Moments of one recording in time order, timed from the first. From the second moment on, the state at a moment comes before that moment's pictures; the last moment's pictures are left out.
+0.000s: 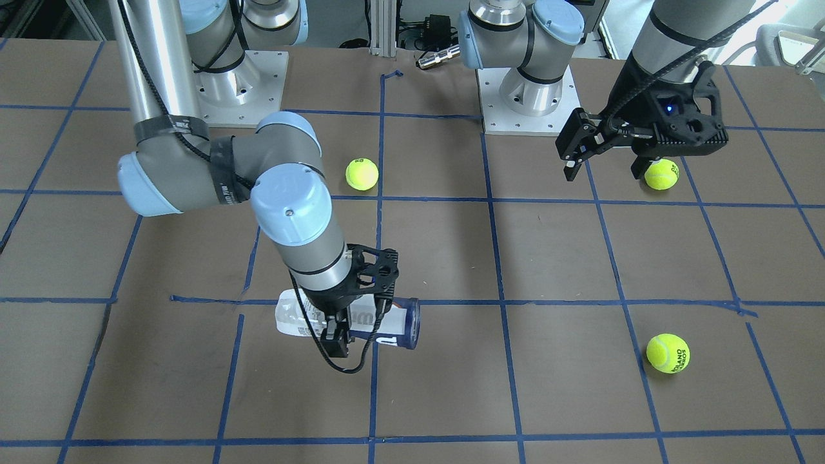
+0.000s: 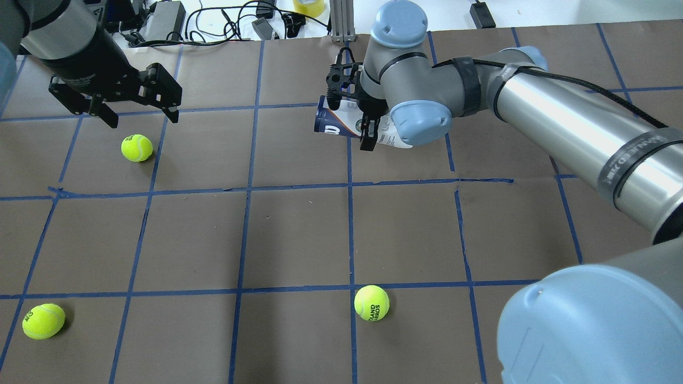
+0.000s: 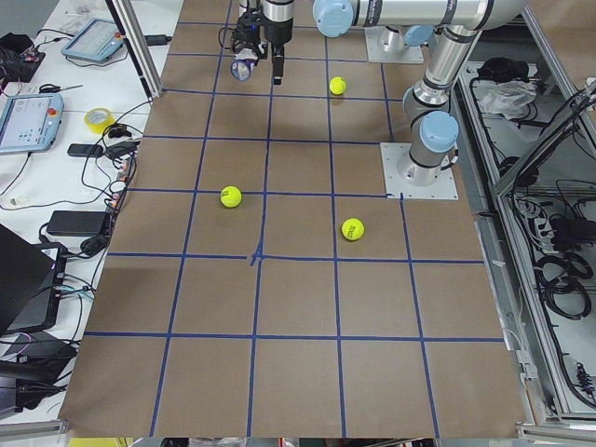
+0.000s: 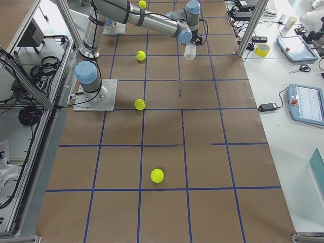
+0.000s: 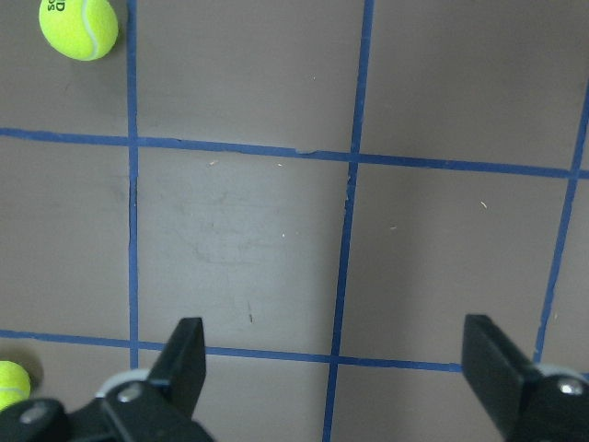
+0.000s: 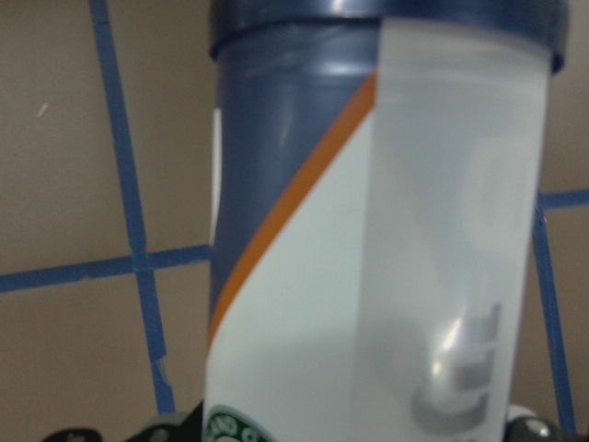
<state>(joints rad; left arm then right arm) -1.46 -1.55 -1.57 -1.53 1.59 0.07 1.86 -1.06 1.53 -2.20 -1.46 -1.25</state>
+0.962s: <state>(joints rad) -1.45 -1.53 -1.58 -1.53 1.59 0.11 2.02 -0.94 1.54 -2.34 -1.47 -1.34</state>
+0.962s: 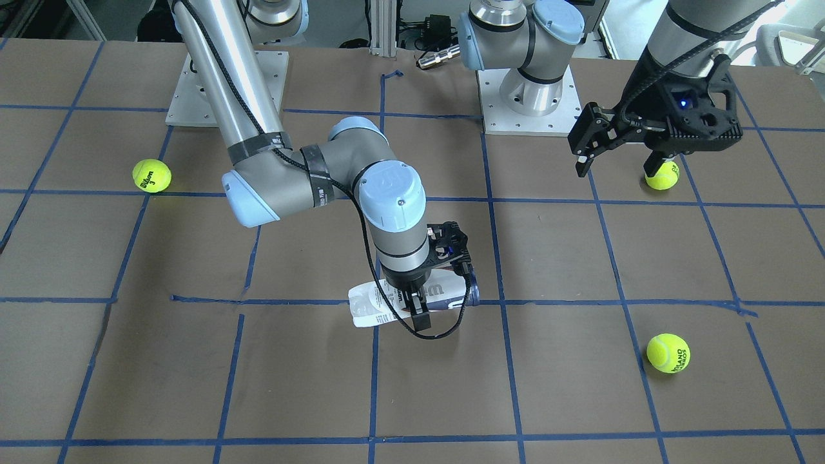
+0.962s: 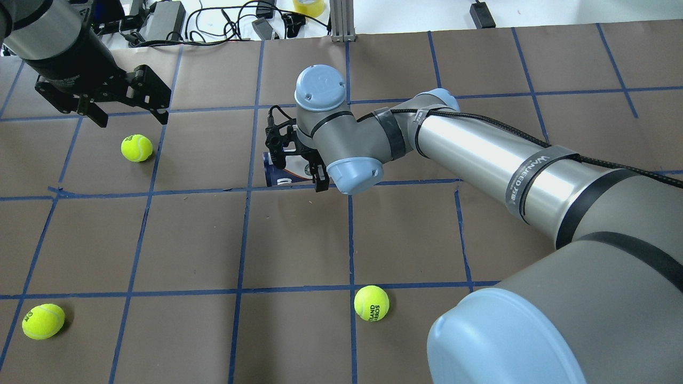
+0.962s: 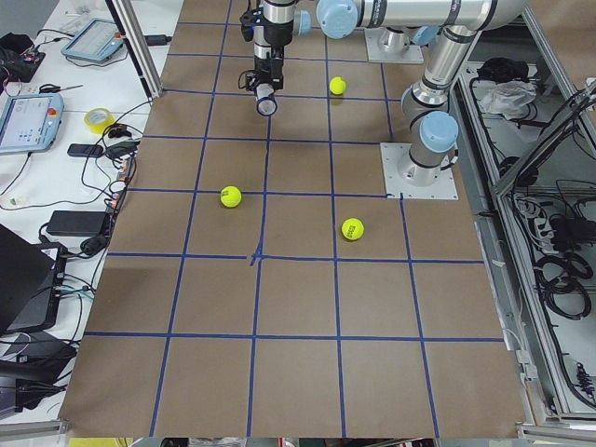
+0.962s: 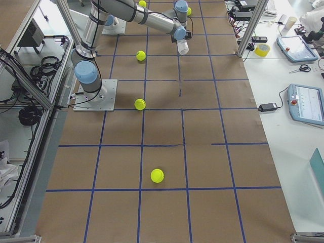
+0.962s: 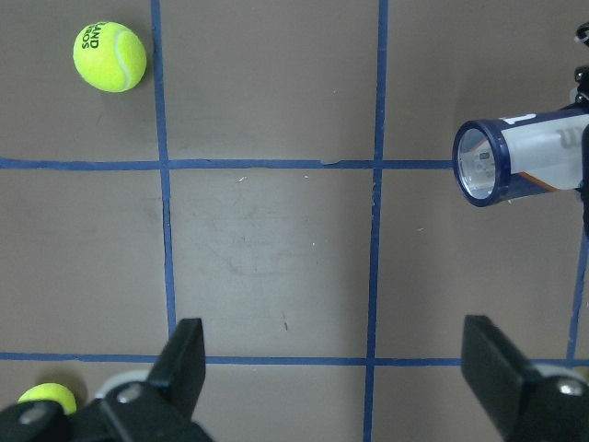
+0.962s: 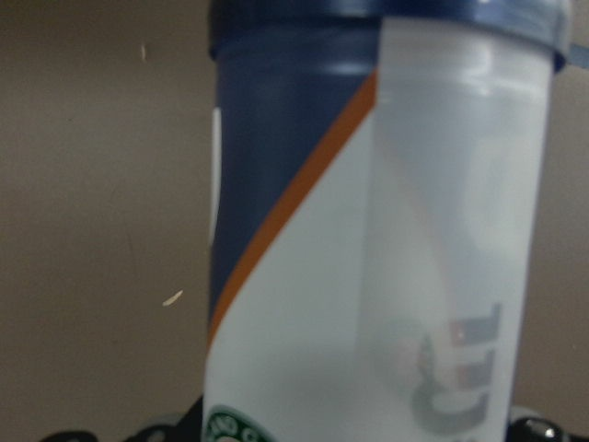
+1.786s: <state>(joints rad) -1.45 -1.53 -1.58 -1.53 1.58 0.11 1.95 -1.09 1.54 -2.14 -1.47 -1.30</state>
